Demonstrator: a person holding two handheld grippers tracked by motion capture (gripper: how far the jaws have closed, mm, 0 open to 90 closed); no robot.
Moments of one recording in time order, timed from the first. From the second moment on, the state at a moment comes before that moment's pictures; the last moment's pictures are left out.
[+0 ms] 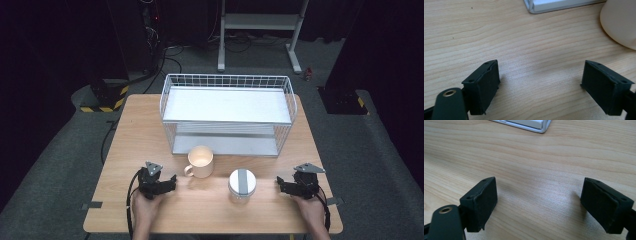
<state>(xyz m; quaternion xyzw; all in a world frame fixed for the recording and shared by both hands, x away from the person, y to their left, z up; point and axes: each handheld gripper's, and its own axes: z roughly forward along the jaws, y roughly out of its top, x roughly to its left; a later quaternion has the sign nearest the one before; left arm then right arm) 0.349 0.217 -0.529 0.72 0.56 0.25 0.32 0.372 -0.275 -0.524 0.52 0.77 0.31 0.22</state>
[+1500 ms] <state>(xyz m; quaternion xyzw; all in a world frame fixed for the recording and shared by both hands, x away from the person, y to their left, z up) 0.350 0.214 -0.529 0.72 0.57 0.25 0.31 0.325 -0.260 -0.510 0.42 0.80 0.39 0.18</state>
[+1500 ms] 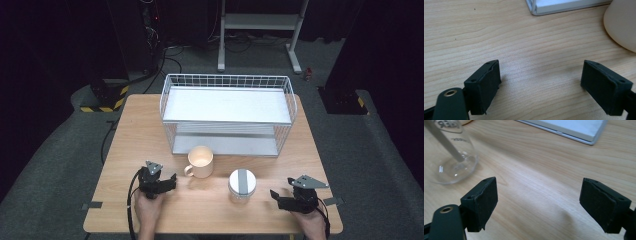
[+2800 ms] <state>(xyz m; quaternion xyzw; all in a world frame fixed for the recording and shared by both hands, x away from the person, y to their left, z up) 0.350 0.214 -0.529 0.73 0.56 0.25 0.31 0.301 -0.205 -0.507 0.32 0.83 0.44 0.14</state>
